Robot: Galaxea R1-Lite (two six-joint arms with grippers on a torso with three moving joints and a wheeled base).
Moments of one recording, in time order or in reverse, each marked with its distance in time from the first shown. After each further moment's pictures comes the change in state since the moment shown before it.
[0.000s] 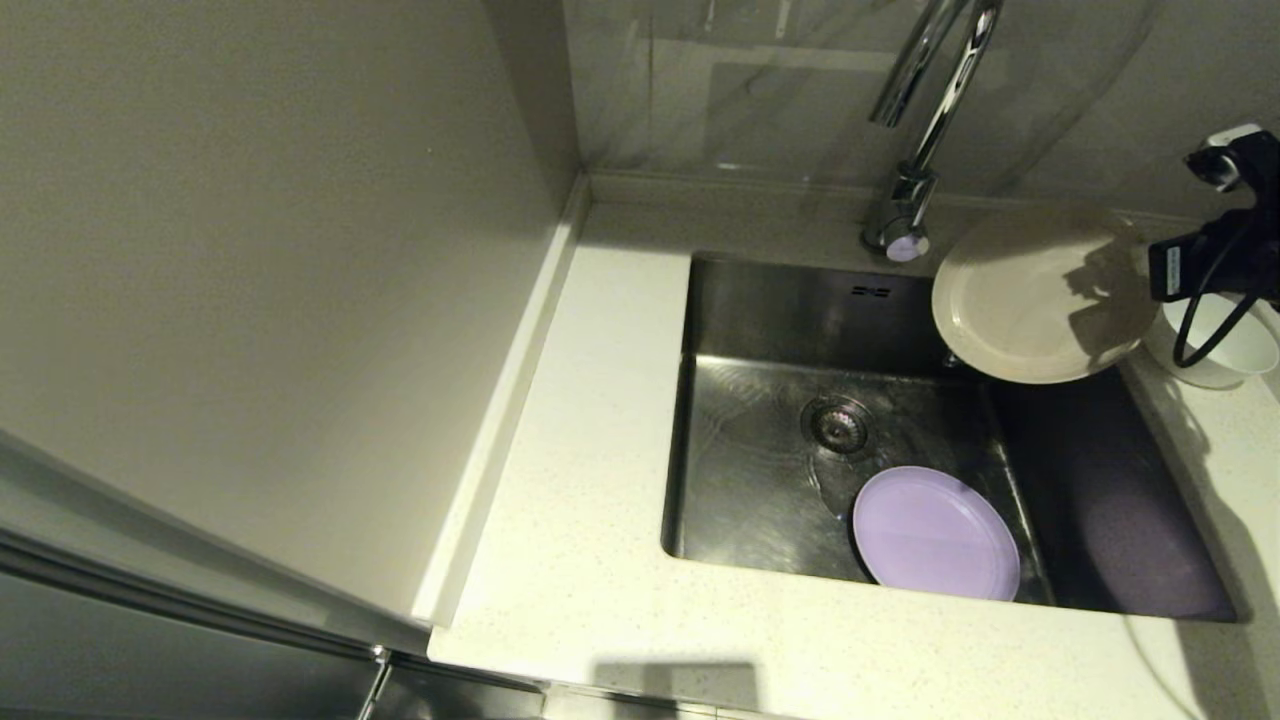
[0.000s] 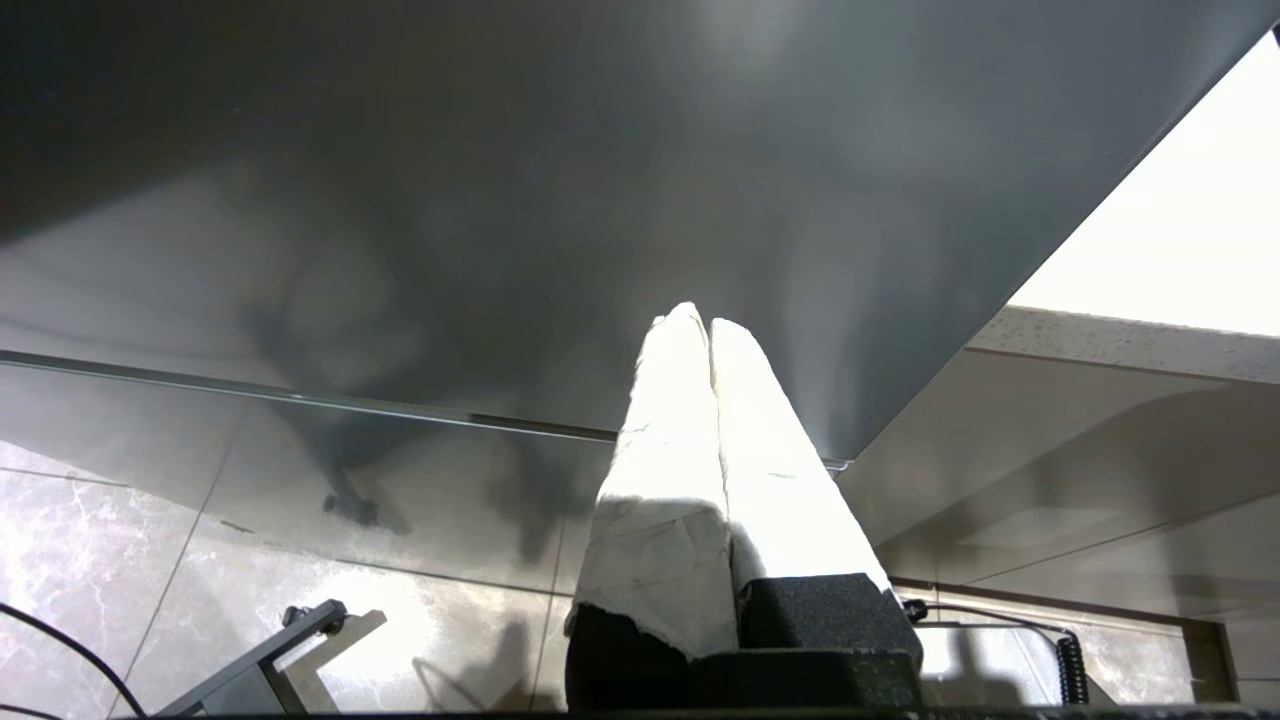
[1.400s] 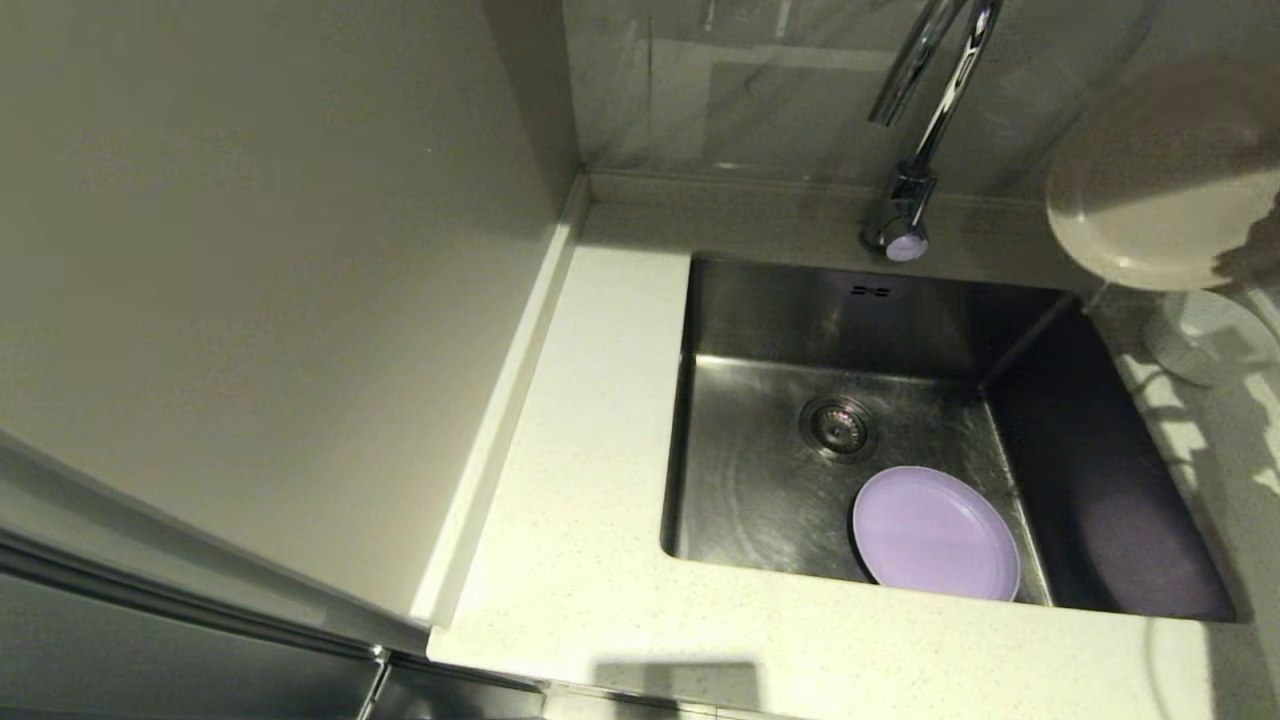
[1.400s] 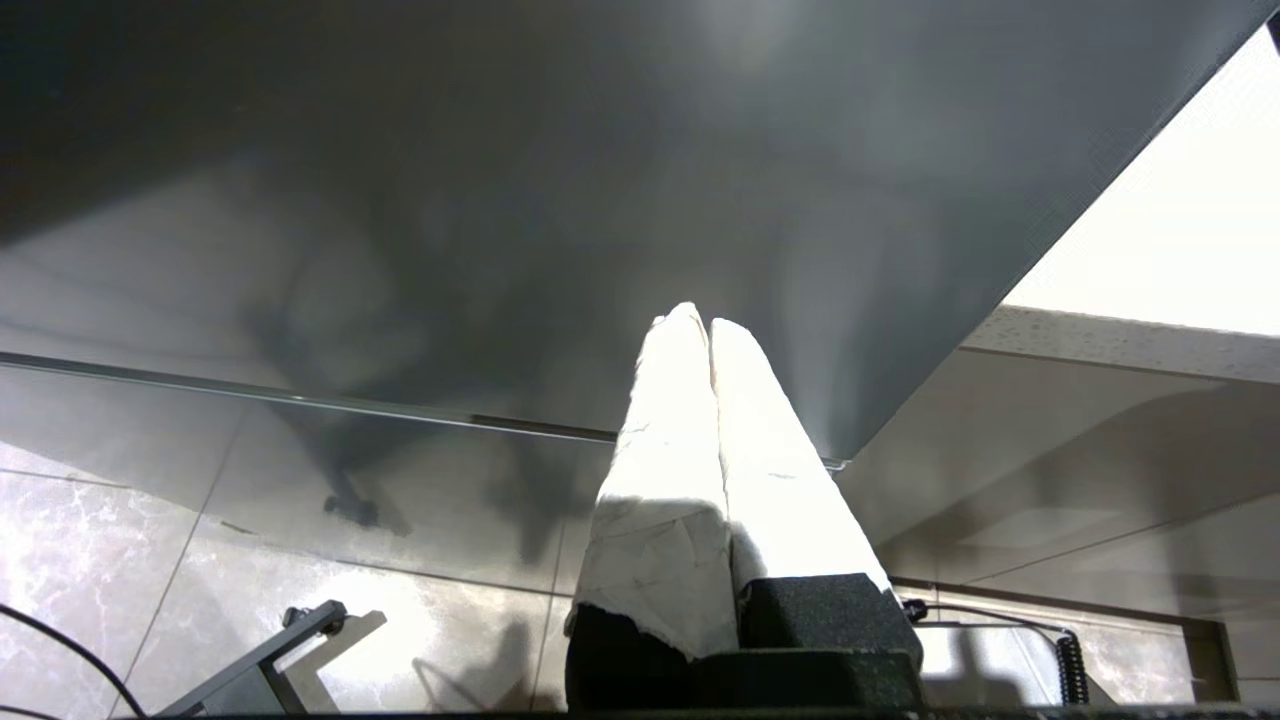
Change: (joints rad) left arm 0.000 0.000 0.000 0.000 0.000 0.001; right arm -0.198 -0.167 0.213 -0.514 0.160 0.163
